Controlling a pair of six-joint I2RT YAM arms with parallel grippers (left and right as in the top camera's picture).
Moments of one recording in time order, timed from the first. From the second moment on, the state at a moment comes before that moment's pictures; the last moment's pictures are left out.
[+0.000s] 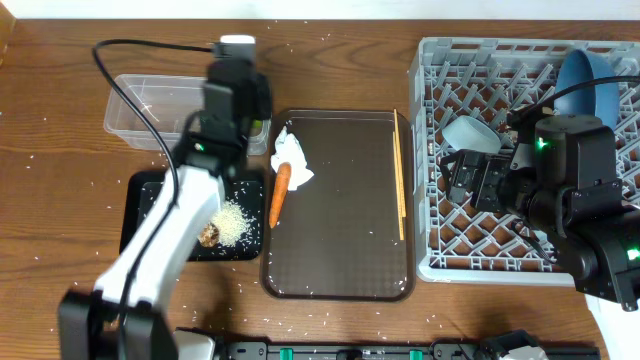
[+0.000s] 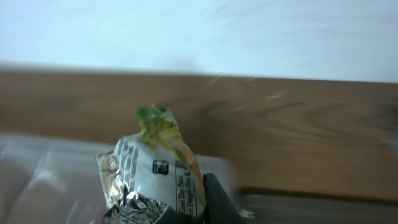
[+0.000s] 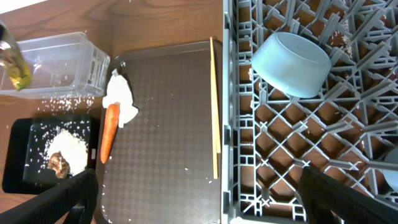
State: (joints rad) left arm -0.23 1.53 1.12 -0.11 -0.23 -0.18; right arm 0.27 1.09 1.41 -1.16 -0.08 0.42
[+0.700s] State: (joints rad) left arm -0.26 1.44 1.12 -0.29 -0.01 -0.33; right arm 0.27 1.10 1.41 -1.17 -0.08 0.42
